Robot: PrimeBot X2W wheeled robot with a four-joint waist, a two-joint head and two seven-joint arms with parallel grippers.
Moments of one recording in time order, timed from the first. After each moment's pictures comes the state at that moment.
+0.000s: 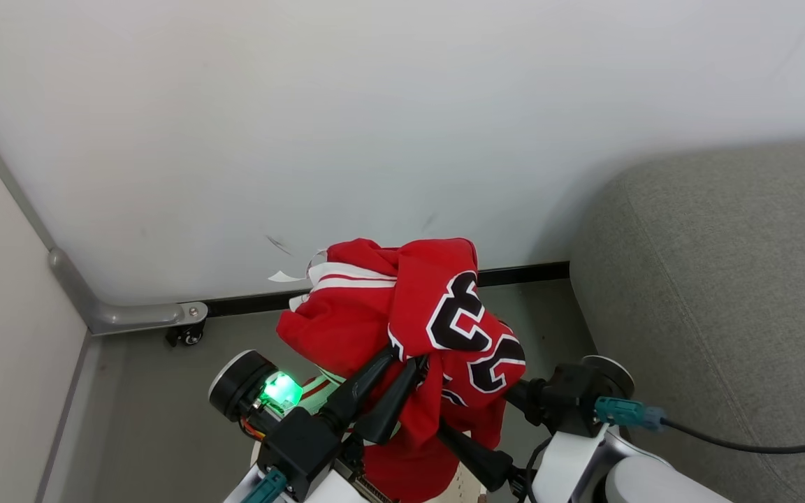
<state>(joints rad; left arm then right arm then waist) -0.18 0.05 -0.48 -0.12 -0.13 -0.13 -0.25 -0.35 -0.30 0.82 0.02 0.46 0.13 -0.18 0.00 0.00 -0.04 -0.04</state>
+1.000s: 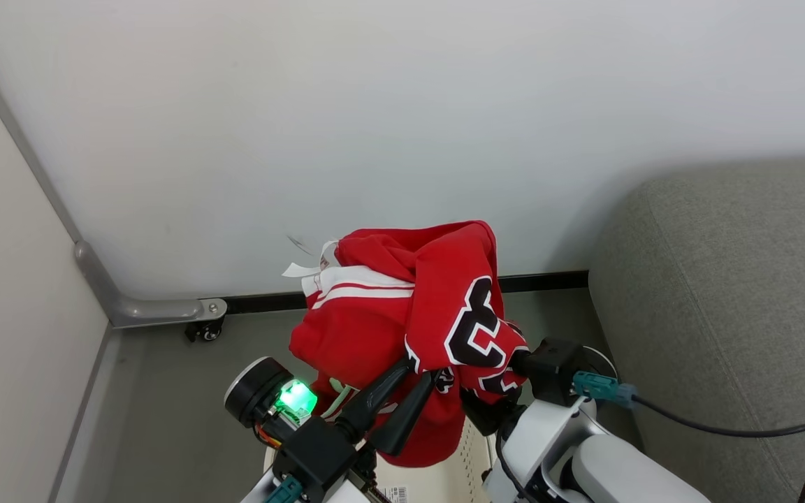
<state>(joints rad) -0.18 0.05 -0.53 -0.11 -0.13 -0.13 -0.25 -0.38 -0.10 0.73 0.27 0.40 0.13 -0.25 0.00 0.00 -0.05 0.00</state>
